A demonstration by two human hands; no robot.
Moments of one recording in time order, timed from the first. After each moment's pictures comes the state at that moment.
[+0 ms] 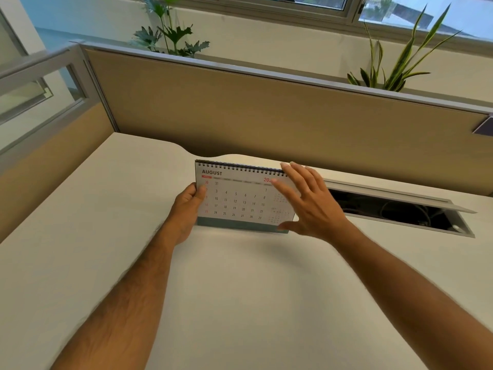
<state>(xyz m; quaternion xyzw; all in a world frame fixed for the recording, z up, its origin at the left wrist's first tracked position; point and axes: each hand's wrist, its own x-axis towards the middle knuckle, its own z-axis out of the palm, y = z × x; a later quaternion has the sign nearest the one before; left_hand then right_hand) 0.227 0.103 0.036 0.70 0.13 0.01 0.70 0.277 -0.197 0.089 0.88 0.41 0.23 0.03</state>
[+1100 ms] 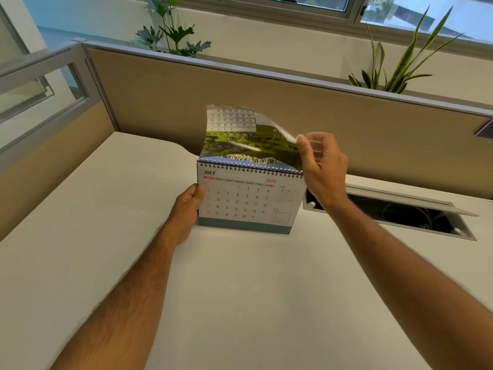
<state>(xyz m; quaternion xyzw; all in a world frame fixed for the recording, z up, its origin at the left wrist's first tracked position) 0.230 0.106 0.033 0.68 0.14 0.01 0.72 0.299 -0.159 0.147 0.84 0.11 0.22 -0.48</state>
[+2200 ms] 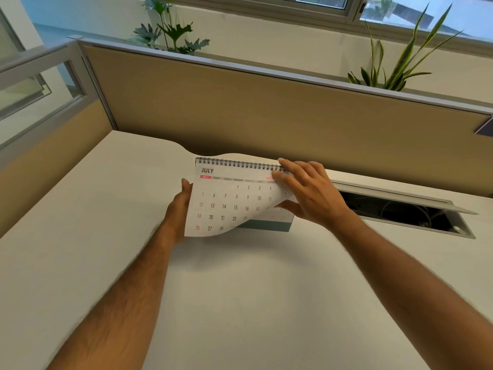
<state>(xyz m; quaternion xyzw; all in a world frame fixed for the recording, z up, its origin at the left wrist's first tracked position) 0.222 0.113 0.038 0.59 0.15 -0.05 0.79 0.291 -0.187 0.108 0.87 0.43 0.25 0.02</state>
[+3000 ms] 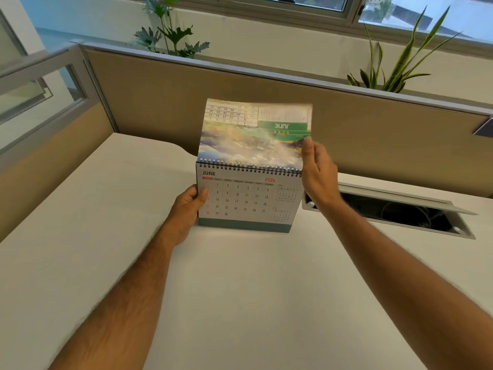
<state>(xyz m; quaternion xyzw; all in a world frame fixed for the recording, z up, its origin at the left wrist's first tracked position) 0.230 0.108 0.034 0.67 0.12 0.01 0.73 0.297 -0.157 0.137 0.83 0.05 0.12 -0.55</state>
